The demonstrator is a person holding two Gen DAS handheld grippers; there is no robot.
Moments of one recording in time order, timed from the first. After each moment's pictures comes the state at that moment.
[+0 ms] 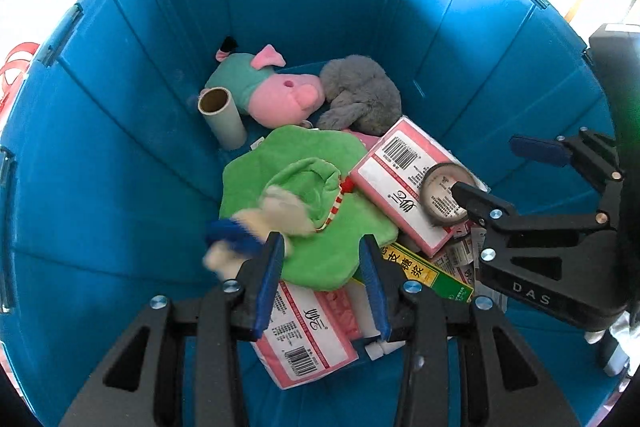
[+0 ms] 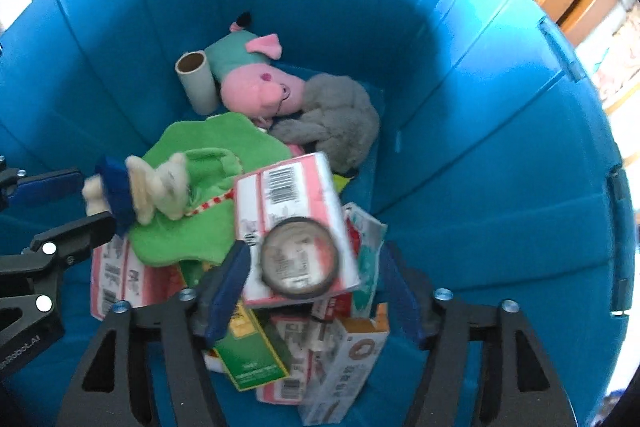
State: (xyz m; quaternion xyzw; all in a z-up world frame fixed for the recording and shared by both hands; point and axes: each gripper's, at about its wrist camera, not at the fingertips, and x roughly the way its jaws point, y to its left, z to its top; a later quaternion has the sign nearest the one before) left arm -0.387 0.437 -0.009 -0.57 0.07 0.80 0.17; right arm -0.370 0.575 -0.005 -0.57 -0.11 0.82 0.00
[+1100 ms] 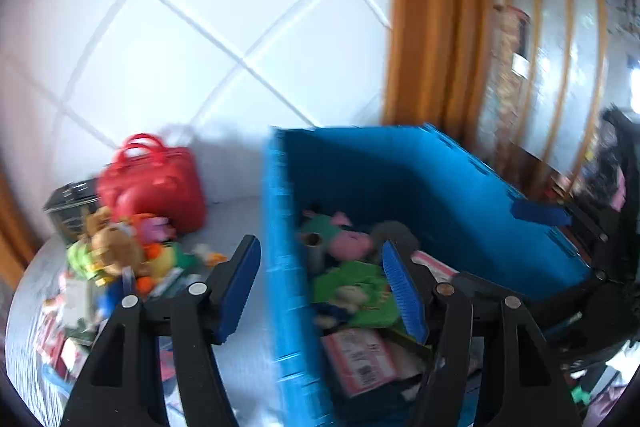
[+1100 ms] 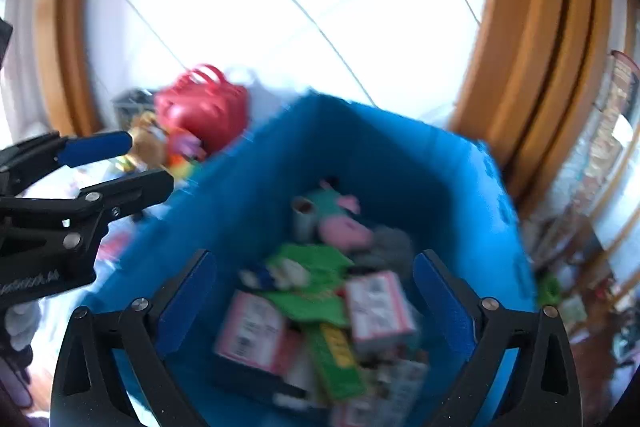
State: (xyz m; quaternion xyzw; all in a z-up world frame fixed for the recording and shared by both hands) left arm -0.242 0.278 0.140 -0.26 0.00 0.96 0.12; right arm -0.224 0.455 0.141 -0.31 -0.11 0.94 -0.11
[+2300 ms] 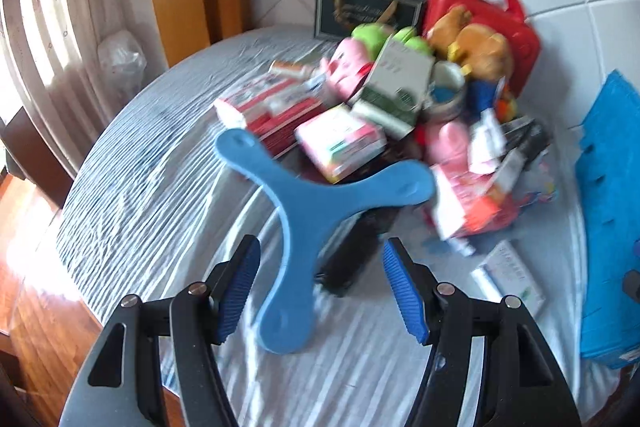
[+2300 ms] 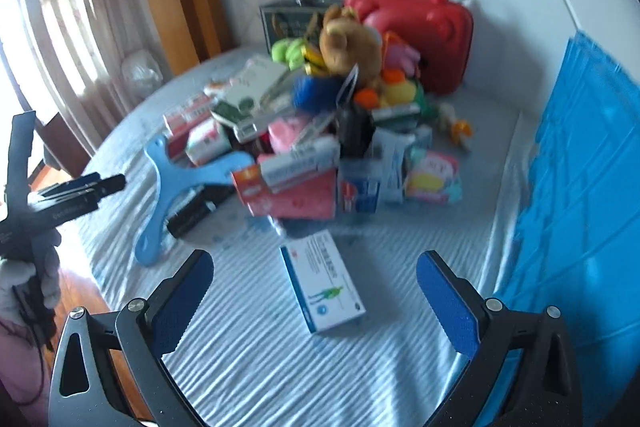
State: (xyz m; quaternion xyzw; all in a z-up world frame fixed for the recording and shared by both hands) left arm -0.142 -0.120 -0.120 -0.43 -0.15 0.86 -0.22; right arm -0.246 0.187 -0.057 -0.45 -0.11 0.85 -0.24
